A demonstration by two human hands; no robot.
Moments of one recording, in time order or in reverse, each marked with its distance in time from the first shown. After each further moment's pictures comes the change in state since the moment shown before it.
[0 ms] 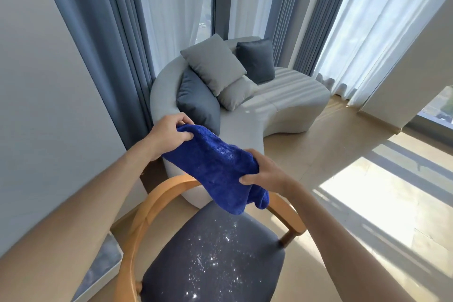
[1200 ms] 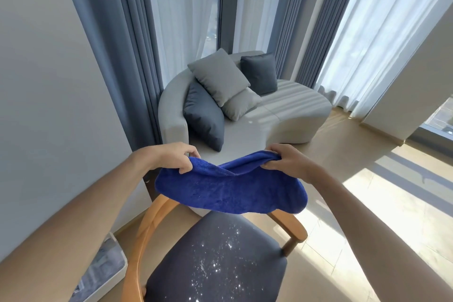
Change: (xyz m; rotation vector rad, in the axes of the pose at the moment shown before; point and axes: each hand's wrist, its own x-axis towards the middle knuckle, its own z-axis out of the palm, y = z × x) left_hand -0.036 0.022 -0.023 0.293 -0.608 -0.184; right_hand -0.013 -0.013 -0.057 -0.196 0.069 -0.043
